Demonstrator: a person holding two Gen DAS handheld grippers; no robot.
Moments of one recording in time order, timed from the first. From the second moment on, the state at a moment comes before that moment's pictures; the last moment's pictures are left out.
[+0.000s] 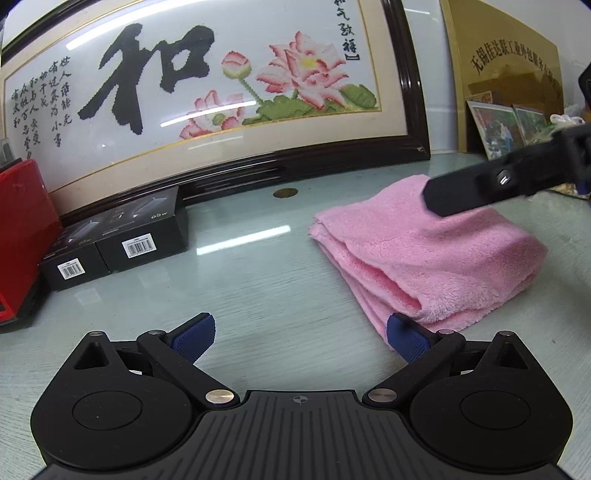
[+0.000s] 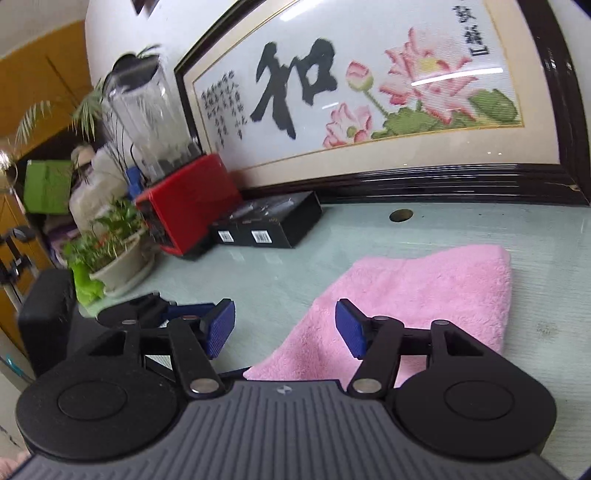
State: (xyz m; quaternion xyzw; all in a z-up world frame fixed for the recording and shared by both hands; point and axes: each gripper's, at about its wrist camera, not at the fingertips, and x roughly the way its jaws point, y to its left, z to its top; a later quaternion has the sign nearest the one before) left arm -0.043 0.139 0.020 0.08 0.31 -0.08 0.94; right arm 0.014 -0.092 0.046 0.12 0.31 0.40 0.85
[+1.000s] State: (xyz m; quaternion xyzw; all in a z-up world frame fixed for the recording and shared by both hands) left arm -0.030 0.106 0.014 0.08 0.30 -0.11 0.94; right arm 0.064 -0.154 0.039 0.23 0.35 0.37 0.83
